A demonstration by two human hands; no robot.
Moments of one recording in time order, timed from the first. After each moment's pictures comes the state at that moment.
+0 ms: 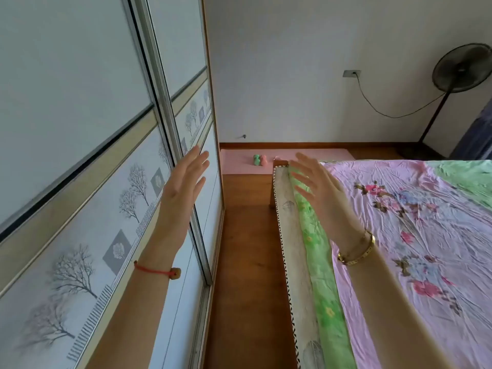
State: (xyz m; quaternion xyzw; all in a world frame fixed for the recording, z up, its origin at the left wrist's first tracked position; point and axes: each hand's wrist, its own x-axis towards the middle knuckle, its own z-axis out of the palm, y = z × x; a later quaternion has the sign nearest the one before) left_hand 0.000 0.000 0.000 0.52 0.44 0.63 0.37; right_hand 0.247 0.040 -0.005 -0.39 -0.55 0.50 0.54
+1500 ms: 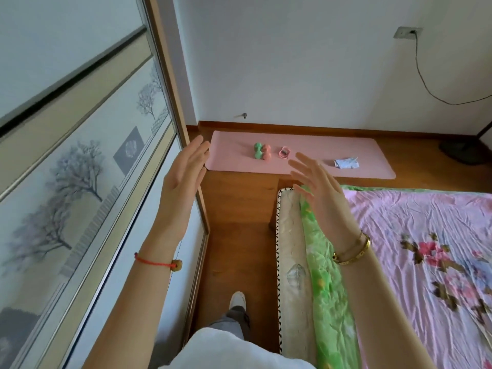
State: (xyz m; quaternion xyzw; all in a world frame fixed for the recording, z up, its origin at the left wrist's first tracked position) left_hand 0.000 0.643 -0.063 0.47 0.50 0.61 0.41; right_hand 0.240 0.692 -0.091 -0.44 -0.52 0.54 0.50
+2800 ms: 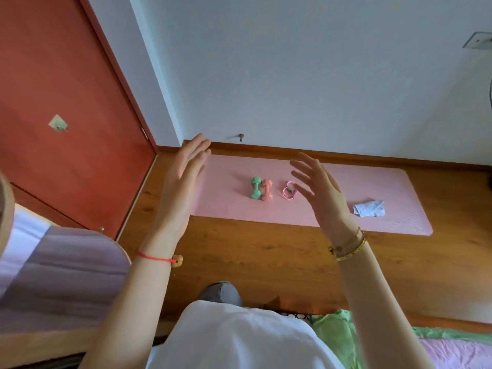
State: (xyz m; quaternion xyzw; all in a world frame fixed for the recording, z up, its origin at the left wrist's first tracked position) left_hand -0.030 1.323 -0.081 0.44 0.53 0.58 0.44; right_hand 0.215 1.374 -0.115 -0.45 -0.52 0.57 0.46
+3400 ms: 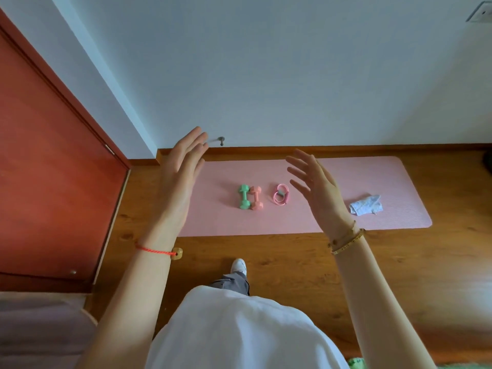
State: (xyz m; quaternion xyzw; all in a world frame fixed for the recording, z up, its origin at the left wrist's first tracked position) left_hand -0.017 1.563 -0.102 0.44 0.52 0.56 0.48; right_hand 0.224 1.587 -0.146 -0.49 -0.45 0.58 0.48
